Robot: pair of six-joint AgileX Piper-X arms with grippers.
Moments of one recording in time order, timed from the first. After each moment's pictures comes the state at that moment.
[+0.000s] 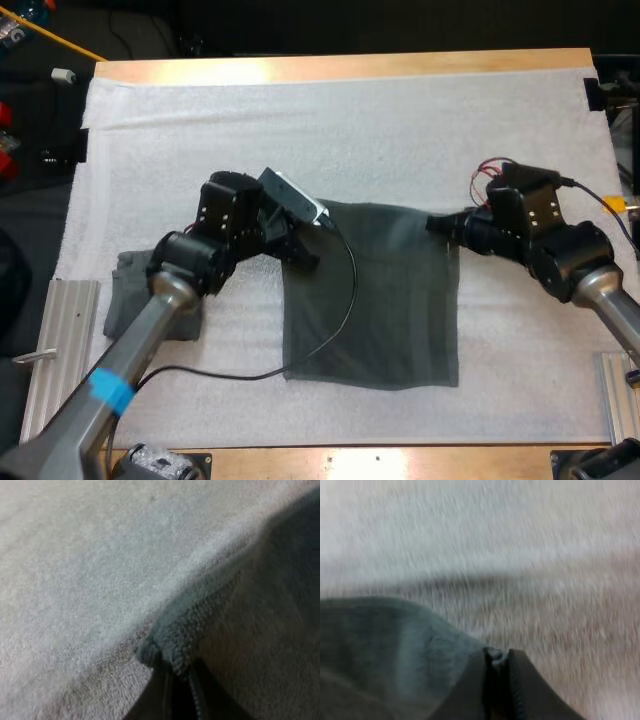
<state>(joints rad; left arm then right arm) -0.38 1.34 -0.94 0.52 0.20 -1.52 0.42 1.32 -0.95 0.57 -0.04 -1.34</state>
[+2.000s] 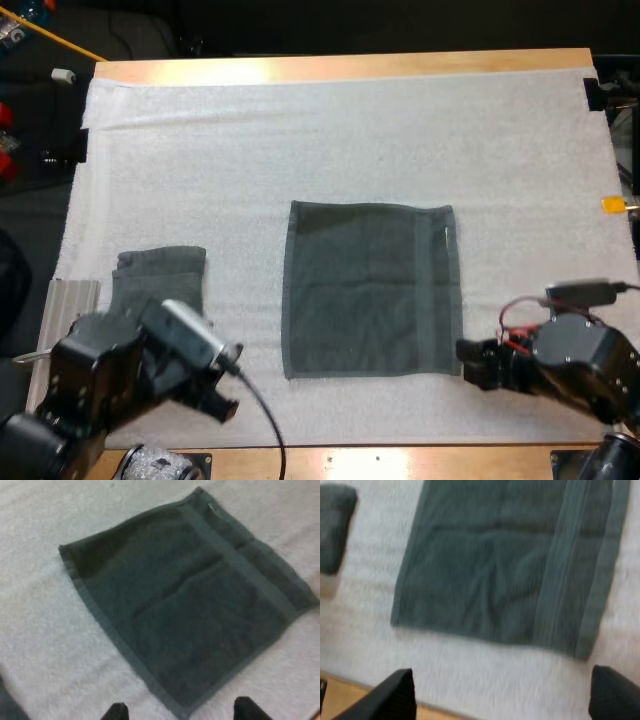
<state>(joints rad) -0.37 0.55 -0.98 1.34 0.26 -1.65 0.97 0.73 -0.95 1.22 0.13 -1.05</state>
